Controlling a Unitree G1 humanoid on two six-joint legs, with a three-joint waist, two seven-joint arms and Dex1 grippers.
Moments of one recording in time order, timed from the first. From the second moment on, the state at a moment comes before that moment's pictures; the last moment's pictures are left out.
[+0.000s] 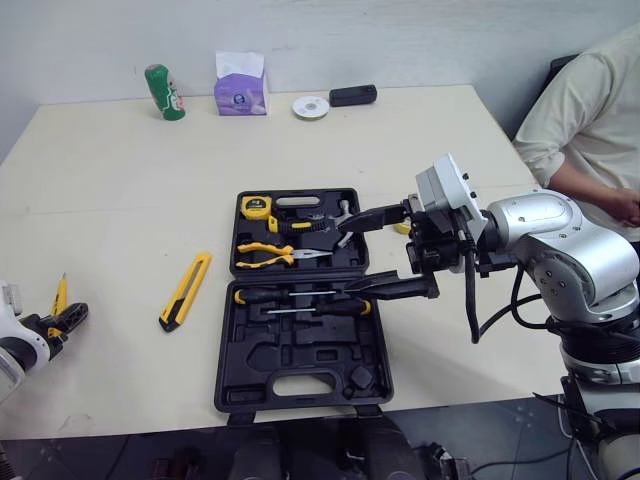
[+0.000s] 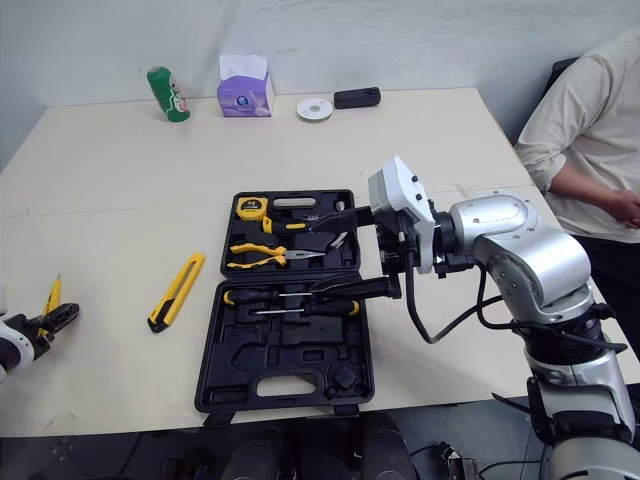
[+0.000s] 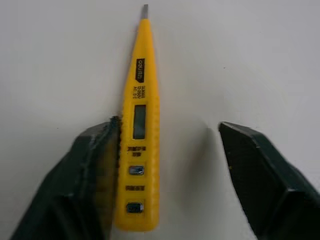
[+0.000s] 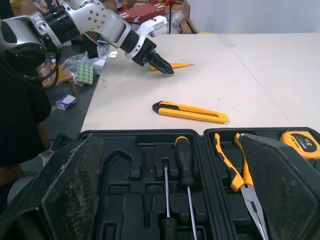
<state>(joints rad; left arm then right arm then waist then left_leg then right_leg) -0.04 0.71 0.79 0.01 -0.57 1.04 -0.19 -0.76 -0.70 0.11 -0.30 0.67 0.70 1.20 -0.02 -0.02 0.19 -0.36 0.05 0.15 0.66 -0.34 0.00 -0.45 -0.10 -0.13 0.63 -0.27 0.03</state>
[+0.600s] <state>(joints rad) 0.09 0.84 0.74 -0.23 -0.59 0.98 -0.42 -0.76 -0.71 0.11 -0.27 0.64 0.66 1.22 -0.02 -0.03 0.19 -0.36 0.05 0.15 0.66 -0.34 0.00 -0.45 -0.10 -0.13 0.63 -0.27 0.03</state>
